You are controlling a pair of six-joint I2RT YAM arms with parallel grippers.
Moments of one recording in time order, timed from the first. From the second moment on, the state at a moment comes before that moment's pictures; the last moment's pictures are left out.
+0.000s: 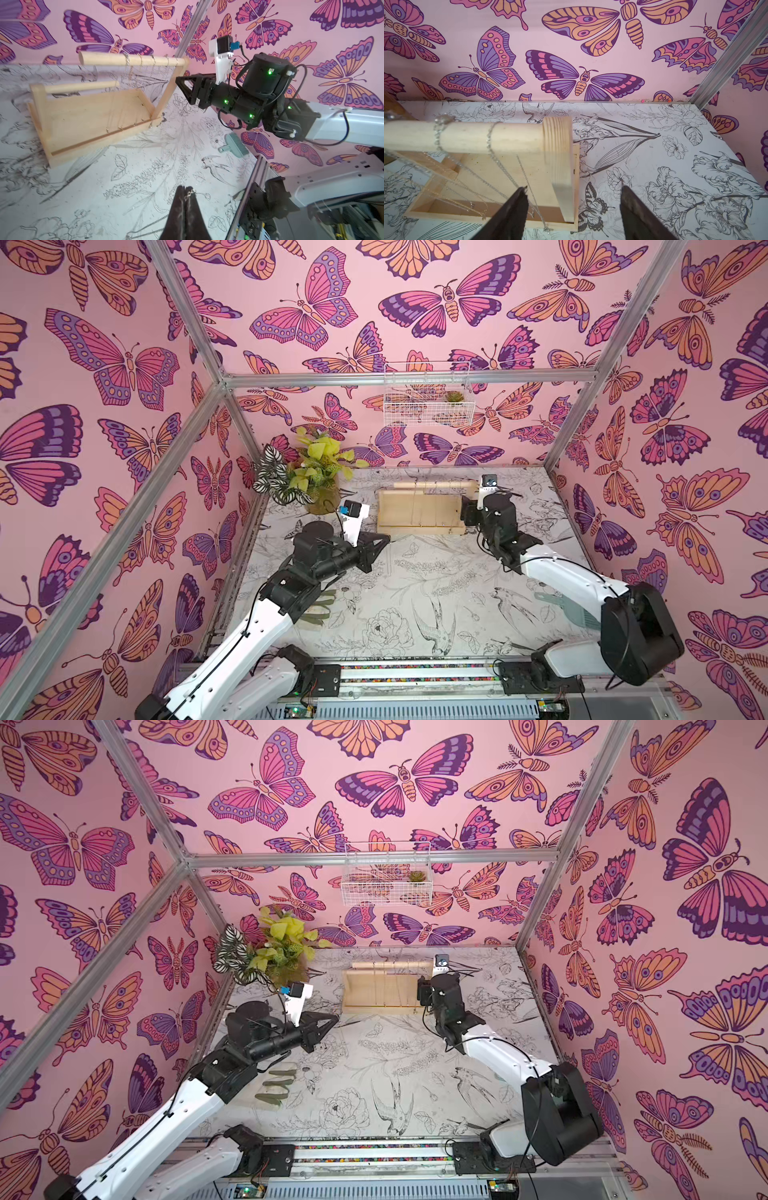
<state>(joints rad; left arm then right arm) -0.52 0.88 0.79 -0.21 0.46 -0.42 0.45 1.39 0.86 0.18 0.37 0.18</state>
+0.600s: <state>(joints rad) -0.60 0.69 0.65 -0.33 0.59 -0.73 0.45 1.21 0.76 0.12 0.37 0.18</state>
